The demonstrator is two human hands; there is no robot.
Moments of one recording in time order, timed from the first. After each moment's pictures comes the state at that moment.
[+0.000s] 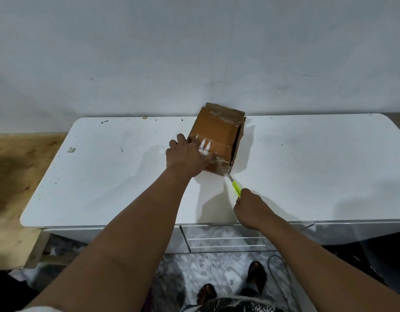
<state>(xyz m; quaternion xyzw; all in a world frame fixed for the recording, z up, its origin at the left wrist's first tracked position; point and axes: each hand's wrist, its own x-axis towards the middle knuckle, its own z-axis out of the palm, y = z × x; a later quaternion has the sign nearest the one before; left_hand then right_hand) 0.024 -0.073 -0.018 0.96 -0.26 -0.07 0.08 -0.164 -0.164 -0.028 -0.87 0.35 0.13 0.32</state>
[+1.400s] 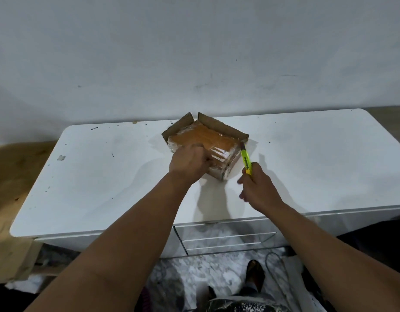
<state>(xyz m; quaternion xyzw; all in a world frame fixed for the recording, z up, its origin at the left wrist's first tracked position) -0.004 -0.083 -0.002 0.89 -0.43 -0.04 0.15 -0.177 -0.195 0.001 -0.81 0.36 -0.05 0.45</state>
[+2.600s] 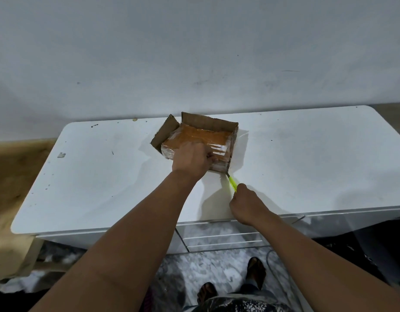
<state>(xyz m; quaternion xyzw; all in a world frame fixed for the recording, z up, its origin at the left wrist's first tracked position) -0.009 -0.093 -0.005 0.91 -0.37 -0.02 0.17 -0.173 -0.175 -0.030 -0.85 0.36 0.15 0.36</state>
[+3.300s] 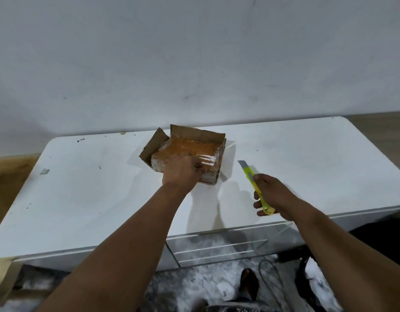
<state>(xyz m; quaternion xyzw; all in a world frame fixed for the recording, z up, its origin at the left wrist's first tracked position) -0.007 -0.097 -0.013 0.91 -0.36 -0.04 0.21 -0.201 -0.261 -0.003 -0.65 0.44 0.01 0.62</state>
